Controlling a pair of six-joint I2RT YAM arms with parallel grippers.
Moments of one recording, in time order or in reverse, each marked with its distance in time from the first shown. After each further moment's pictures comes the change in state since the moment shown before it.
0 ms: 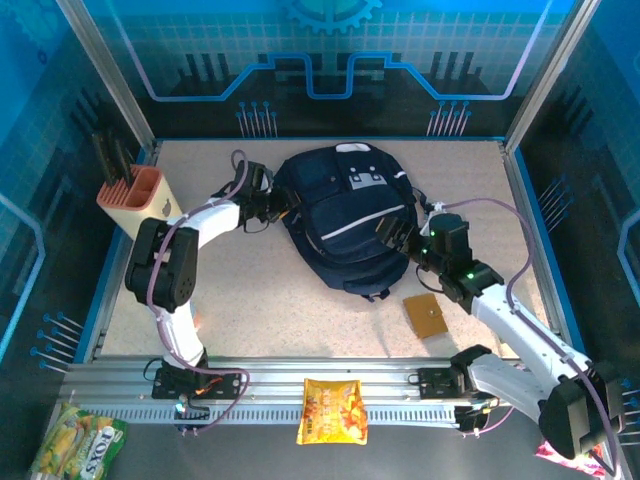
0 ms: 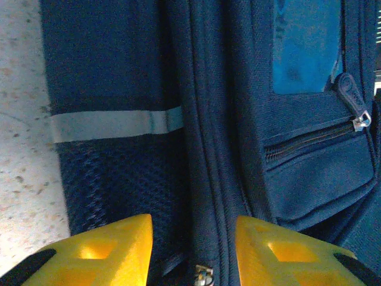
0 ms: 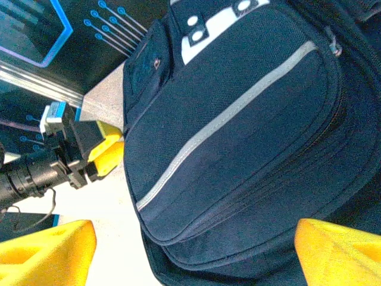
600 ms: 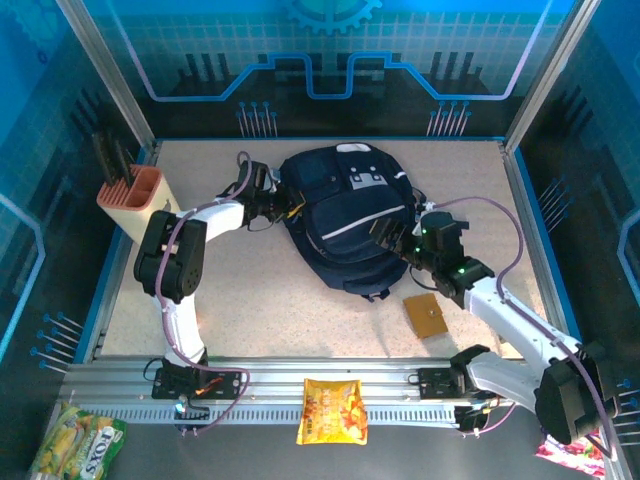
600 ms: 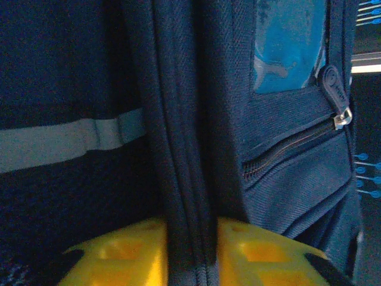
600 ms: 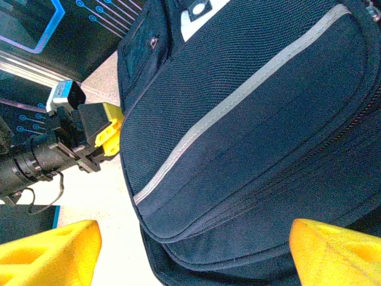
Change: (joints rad) left arm 0.005 0.077 0.018 0.120 0.142 -0.072; right arm 0.017 0.082 0.000 0.050 -0.027 0.022
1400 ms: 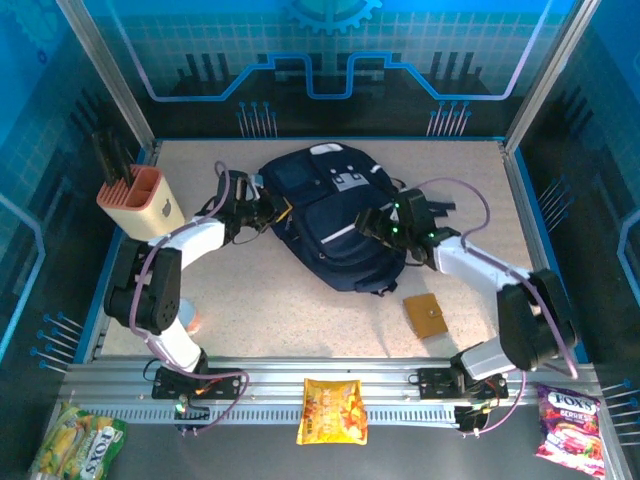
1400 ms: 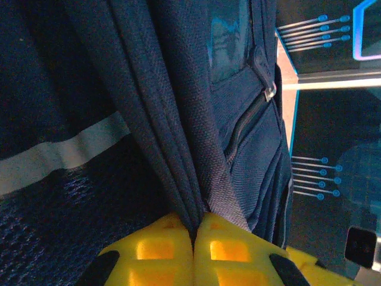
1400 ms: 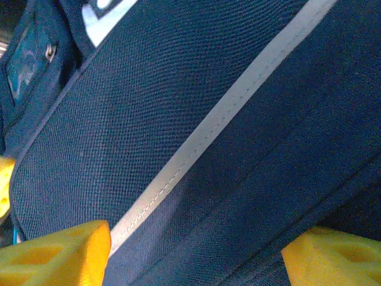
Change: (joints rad) left arm 0.044 -0.301 -0.278 0.071 -0.023 -0.071; right arm -0.016 0.459 0.267 0.001 -0.068 -0.055
